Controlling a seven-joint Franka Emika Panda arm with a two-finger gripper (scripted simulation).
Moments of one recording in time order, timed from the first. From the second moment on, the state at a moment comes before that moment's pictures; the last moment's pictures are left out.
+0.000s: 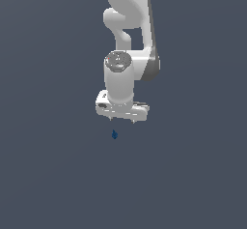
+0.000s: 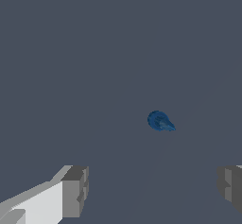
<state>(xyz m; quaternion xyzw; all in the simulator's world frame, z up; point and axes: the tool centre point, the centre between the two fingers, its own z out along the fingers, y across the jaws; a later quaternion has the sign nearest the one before) 0.014 -0.005 0.142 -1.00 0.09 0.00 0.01</state>
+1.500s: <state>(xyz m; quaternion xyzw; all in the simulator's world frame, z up) 0.023 -0.045 0.044 -0.98 0.19 0.00 0.00</state>
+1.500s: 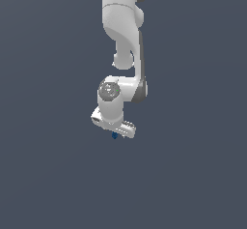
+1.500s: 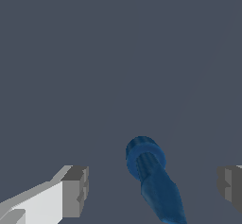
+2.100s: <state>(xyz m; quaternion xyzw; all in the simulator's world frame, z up) 0.024 -0.045 0.042 -0.98 0.19 0.00 0.00</state>
